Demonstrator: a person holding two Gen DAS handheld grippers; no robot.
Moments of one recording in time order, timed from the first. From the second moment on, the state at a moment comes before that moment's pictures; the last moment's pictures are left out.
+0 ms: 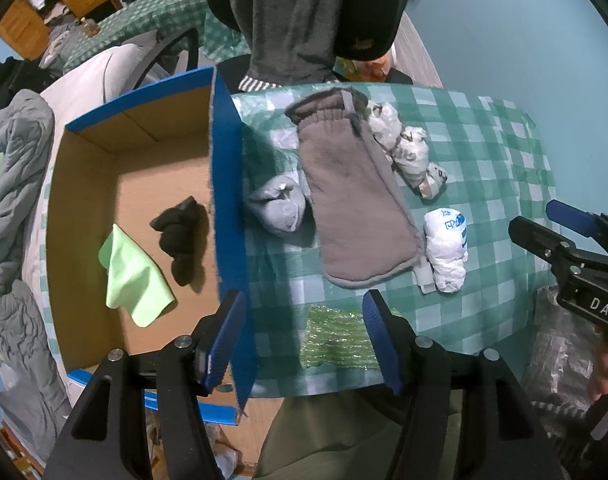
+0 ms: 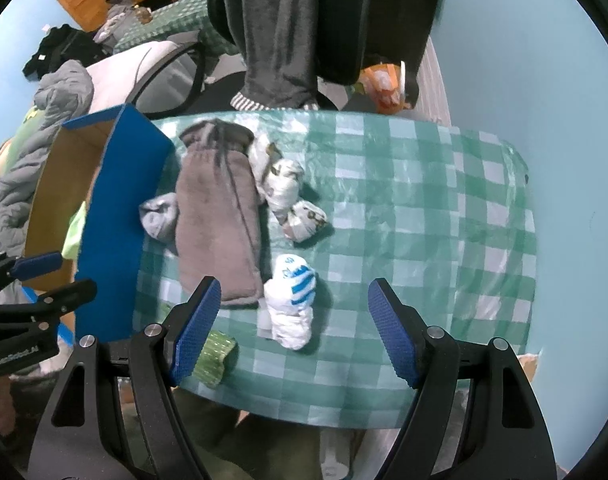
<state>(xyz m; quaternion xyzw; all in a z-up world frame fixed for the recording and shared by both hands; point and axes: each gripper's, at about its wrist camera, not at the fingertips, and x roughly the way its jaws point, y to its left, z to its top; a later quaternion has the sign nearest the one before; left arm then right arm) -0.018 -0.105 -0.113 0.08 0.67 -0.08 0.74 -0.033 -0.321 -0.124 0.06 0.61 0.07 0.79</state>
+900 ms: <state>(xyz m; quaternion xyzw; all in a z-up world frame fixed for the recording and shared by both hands) -0.016 -0.122 -0.179 0.08 0.70 -0.06 0.71 -0.029 -0.316 -0.205 0.05 0.64 0.09 0.76</state>
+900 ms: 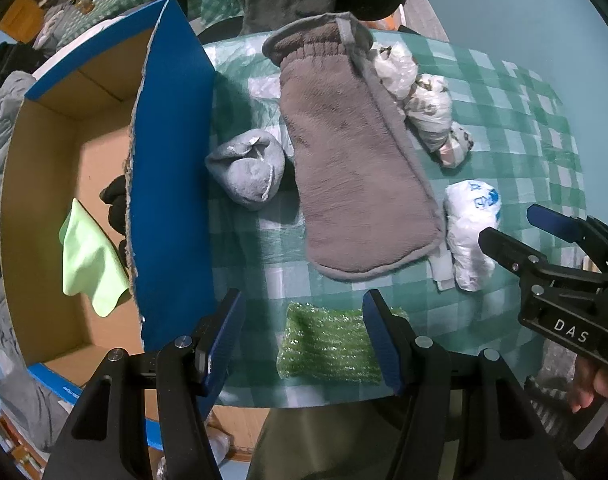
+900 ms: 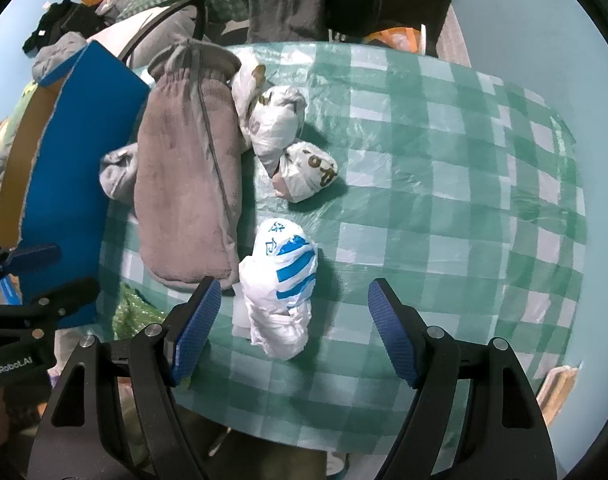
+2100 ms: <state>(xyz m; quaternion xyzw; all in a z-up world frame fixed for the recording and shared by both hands) -0.033 -0.117 -0.201 0.04 0.71 -0.07 0.70 -0.053 -0.336 -0.219 0.06 0.65 0.08 0.76</state>
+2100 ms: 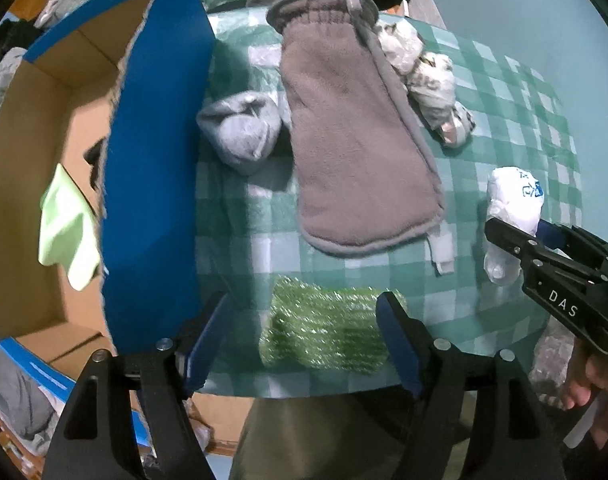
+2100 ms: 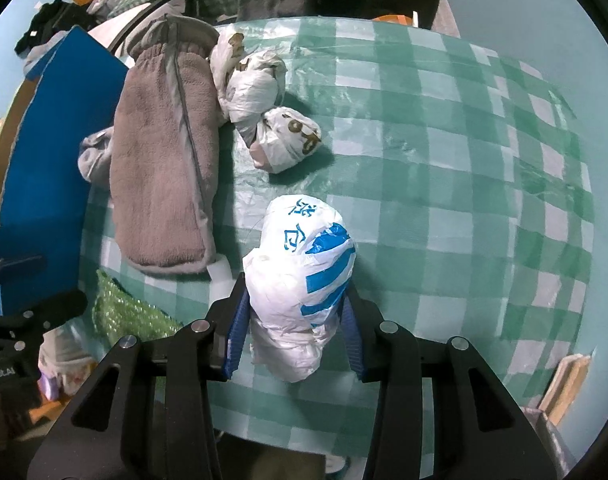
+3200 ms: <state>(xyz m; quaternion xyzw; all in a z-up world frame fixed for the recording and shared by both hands) -0.071 -0.141 -0.286 0.08 0.73 -0.07 0.67 -0.082 -0.327 -0.225 0.06 0.66 0.08 0.75</state>
